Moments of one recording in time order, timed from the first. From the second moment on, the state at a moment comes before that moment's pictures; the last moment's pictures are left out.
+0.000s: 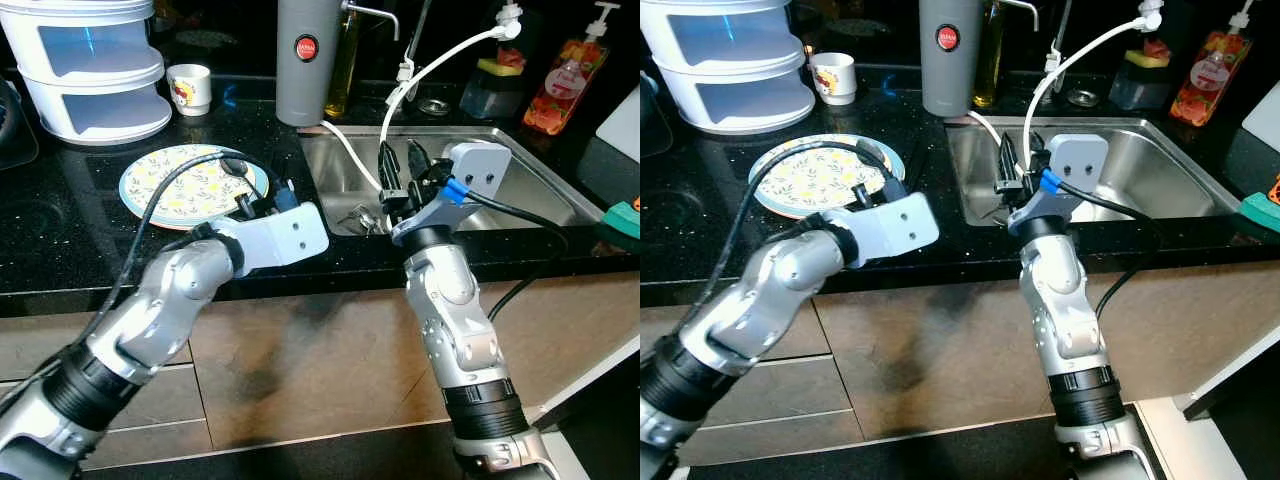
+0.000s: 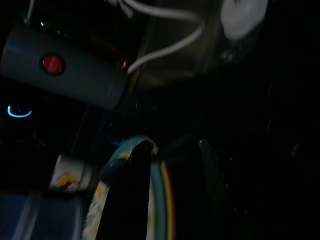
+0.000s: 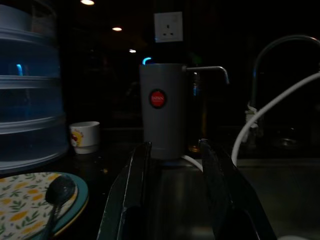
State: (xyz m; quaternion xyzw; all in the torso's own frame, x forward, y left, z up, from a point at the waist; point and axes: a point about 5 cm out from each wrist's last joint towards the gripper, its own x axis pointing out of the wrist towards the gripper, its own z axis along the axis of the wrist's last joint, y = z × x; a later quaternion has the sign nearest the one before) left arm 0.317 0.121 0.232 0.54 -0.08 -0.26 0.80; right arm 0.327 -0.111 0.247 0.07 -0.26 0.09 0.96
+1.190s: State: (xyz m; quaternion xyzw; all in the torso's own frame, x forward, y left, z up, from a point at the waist) left arm 0.376 0.157 0.269 0.63 -0.06 -0.42 0.65; right arm 0.328 -0.113 0.253 0.08 -0.27 0.08 0.96
